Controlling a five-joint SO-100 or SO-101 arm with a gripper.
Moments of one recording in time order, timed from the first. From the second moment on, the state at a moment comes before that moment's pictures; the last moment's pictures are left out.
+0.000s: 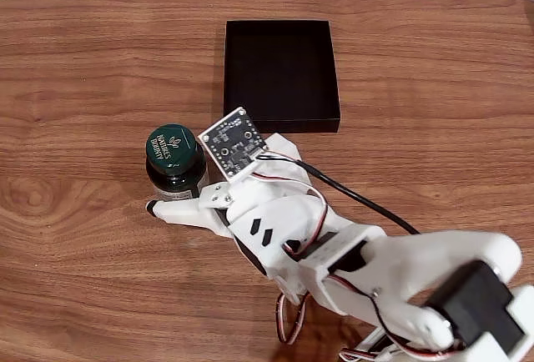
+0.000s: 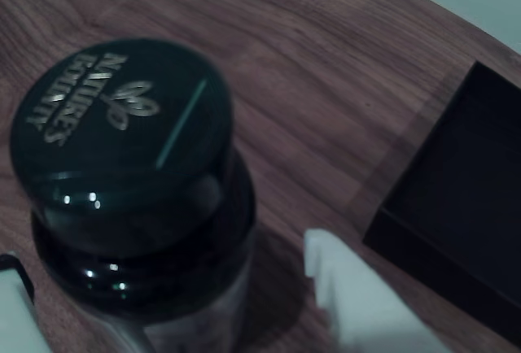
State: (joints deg) arm -37.4 99.8 157.4 -41.5 185.7
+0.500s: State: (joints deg) arm -40.6 84.8 146.8 -48.3 185.0
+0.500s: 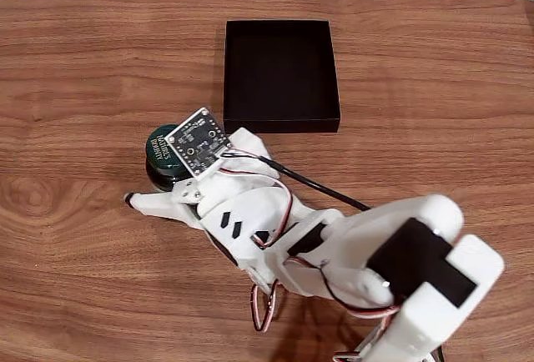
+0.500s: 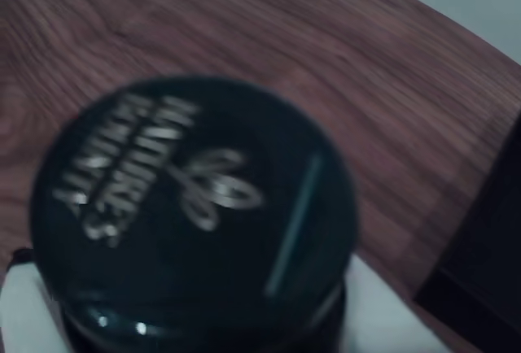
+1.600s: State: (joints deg) arm -30.9 94.2 149.7 -52.3 179.6
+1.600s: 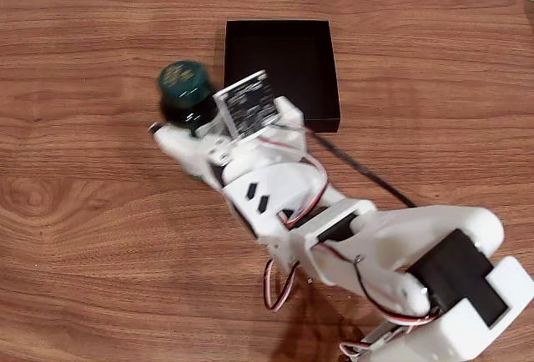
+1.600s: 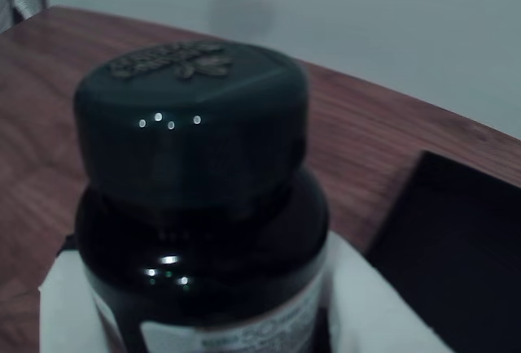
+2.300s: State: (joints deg) arm -10.8 81.0 142.6 -75.7 165.1
